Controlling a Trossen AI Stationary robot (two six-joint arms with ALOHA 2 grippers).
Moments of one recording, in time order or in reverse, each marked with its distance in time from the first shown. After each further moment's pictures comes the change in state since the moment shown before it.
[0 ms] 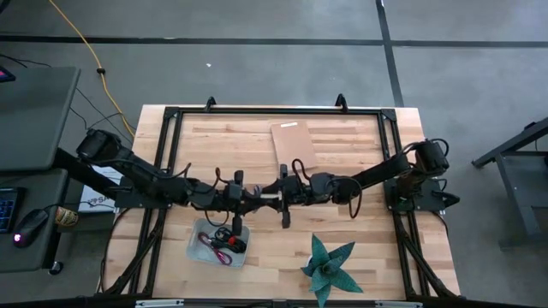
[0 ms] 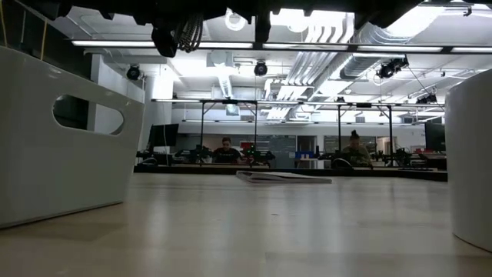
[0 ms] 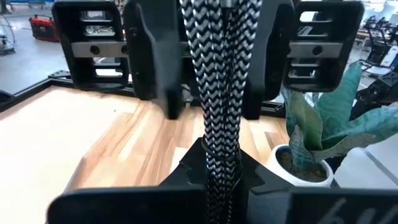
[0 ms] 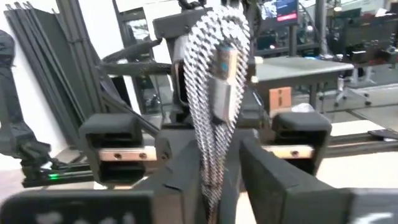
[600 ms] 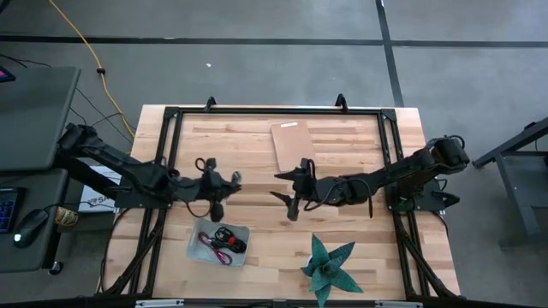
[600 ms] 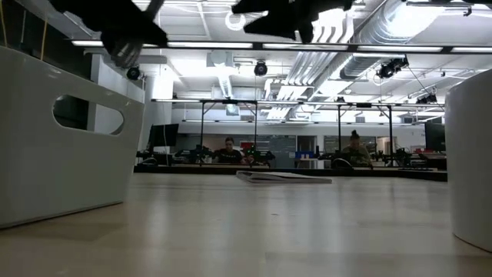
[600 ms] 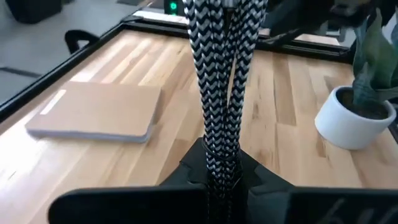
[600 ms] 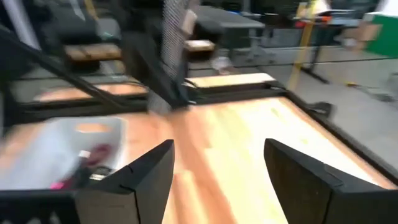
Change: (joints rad) left arm -0.032 -0.383 0.000 -0.723 -0.179 -0.138; right arm 0.054 -0.191 -0.032 -0.448 0.356 -0.043
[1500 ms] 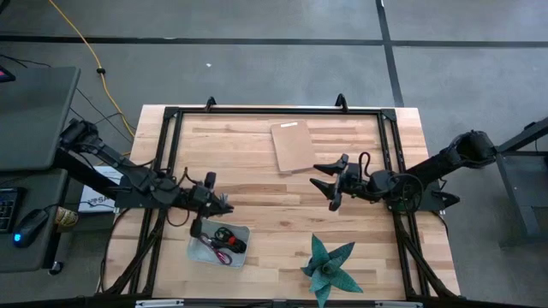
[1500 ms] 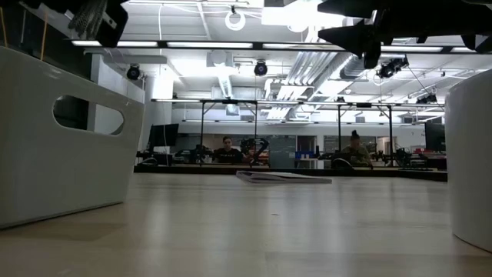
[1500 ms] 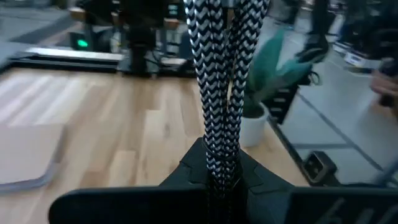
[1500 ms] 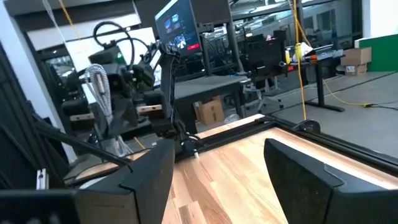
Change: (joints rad) left arm -0.117 -0.124 -0.169 0.291 0.211 0.112; right arm 0.041 -0.370 -0.608 0.612 0.076 0.074
